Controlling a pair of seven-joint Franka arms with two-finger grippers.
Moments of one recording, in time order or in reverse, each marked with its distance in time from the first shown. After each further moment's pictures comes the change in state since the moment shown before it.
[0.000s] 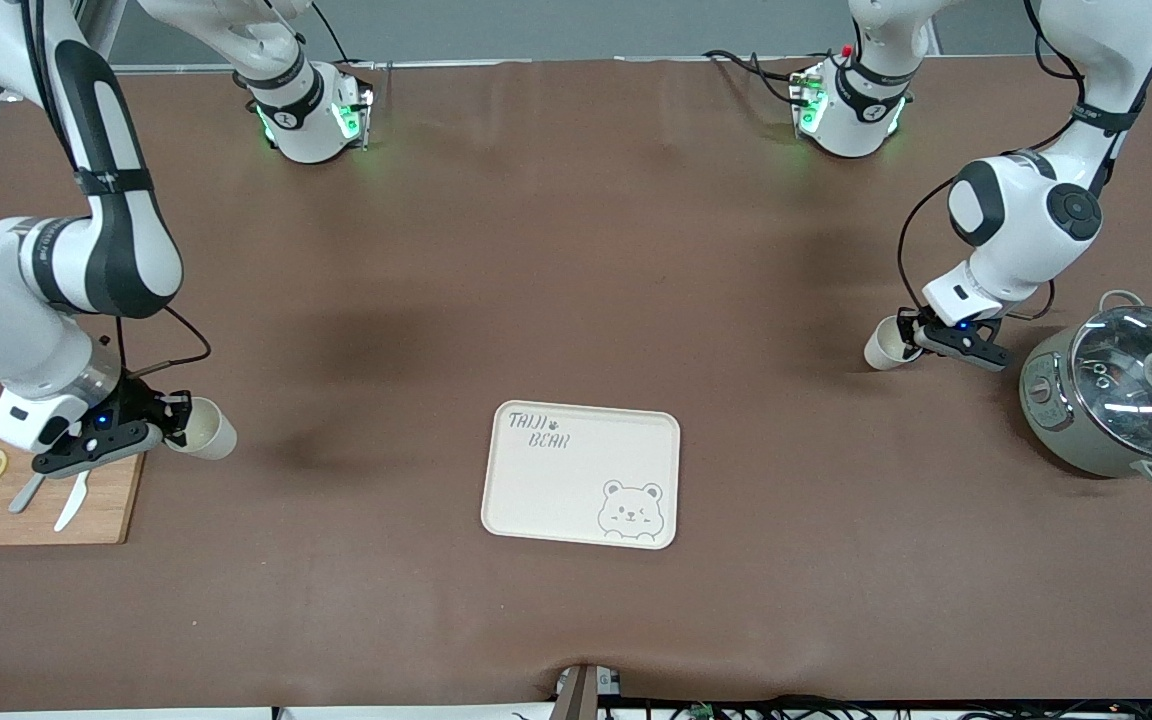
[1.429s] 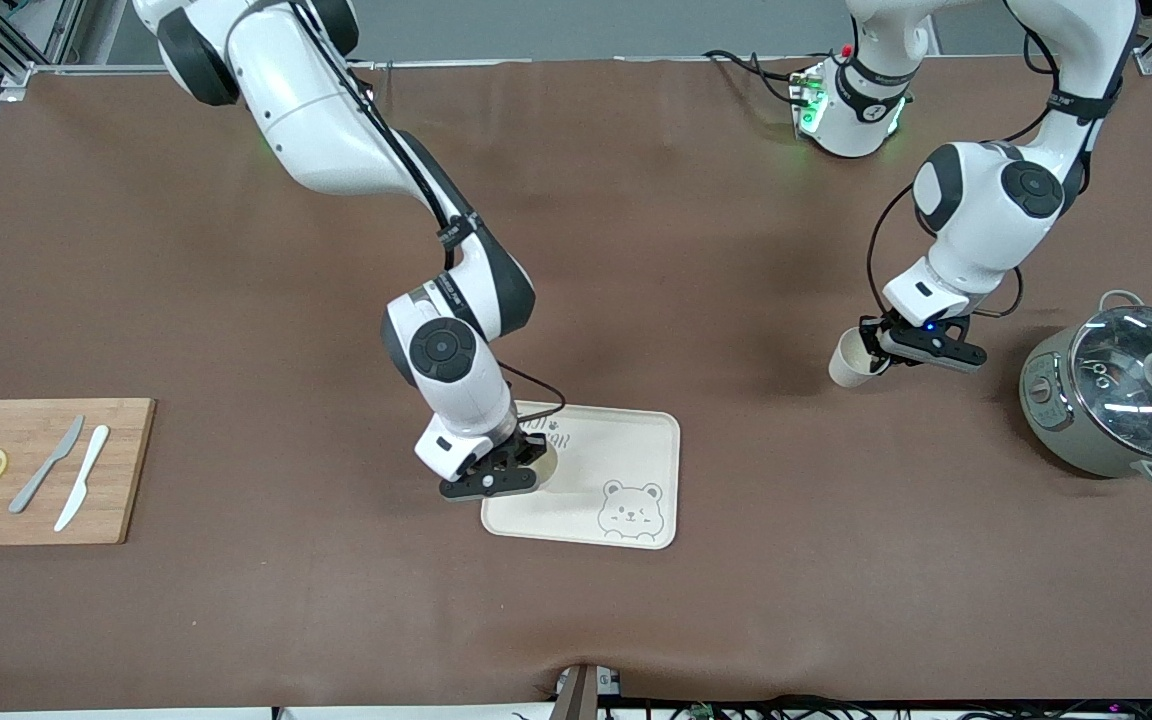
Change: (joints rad) left arm -0.154 -0.075 0.001 0.041 0.000 -0.007 -0.227; right arm 0.550 0.532 0.015 0.711 -0.009 -0.193 0.875
